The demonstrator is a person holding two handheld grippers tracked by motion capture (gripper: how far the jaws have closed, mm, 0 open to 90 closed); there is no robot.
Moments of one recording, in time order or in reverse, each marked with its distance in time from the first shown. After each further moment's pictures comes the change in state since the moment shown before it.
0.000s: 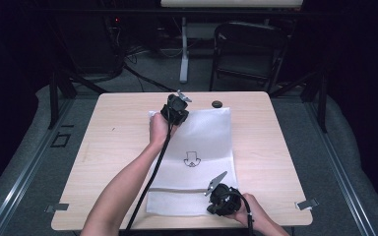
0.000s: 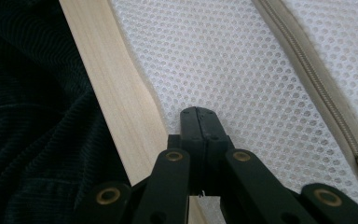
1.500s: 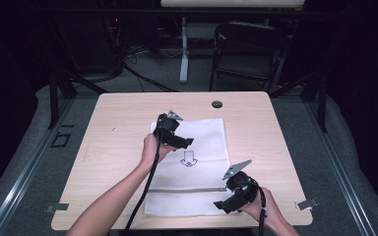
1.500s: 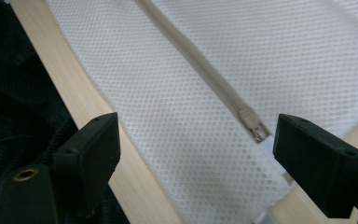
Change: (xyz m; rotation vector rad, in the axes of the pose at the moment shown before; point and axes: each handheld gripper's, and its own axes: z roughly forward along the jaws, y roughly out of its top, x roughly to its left) left arm -0.019 -0.061 -0.029 -0.018 -0.252 -0.084; right arm -0.021 -0.013 -0.052 -0.140 -0.097 0.149
